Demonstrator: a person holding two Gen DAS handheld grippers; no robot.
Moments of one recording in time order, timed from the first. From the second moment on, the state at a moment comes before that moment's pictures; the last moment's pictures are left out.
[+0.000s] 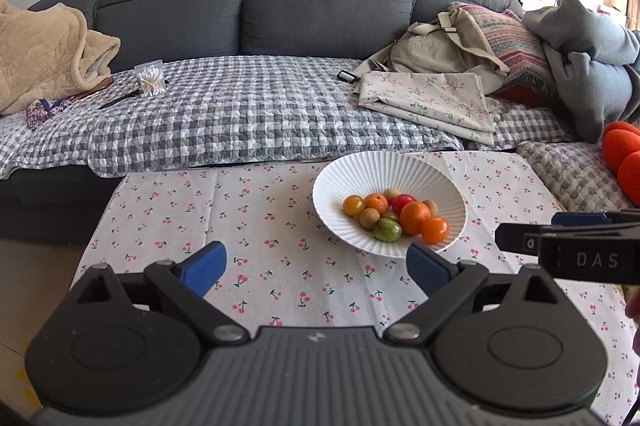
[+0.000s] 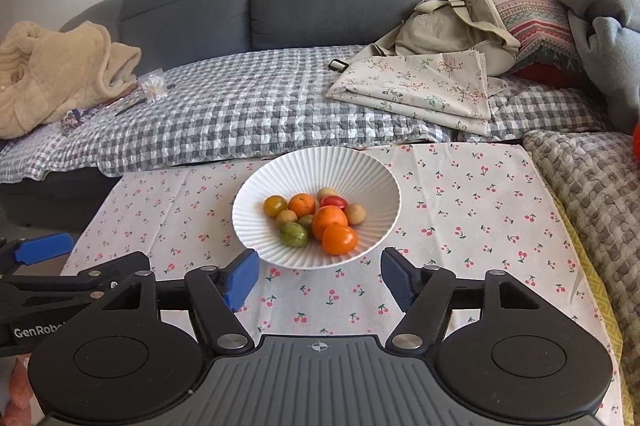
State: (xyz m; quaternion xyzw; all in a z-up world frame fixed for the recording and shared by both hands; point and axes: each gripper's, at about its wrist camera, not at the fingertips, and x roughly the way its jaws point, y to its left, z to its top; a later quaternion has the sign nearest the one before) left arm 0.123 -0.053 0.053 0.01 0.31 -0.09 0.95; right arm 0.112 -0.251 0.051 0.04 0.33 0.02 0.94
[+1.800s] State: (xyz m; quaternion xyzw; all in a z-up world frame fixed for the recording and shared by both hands) left arm 0.087 -0.040 0.048 0.01 0.32 -0.05 0.94; right arm 0.063 -0.226 0.044 0.01 0.35 0.00 0.94
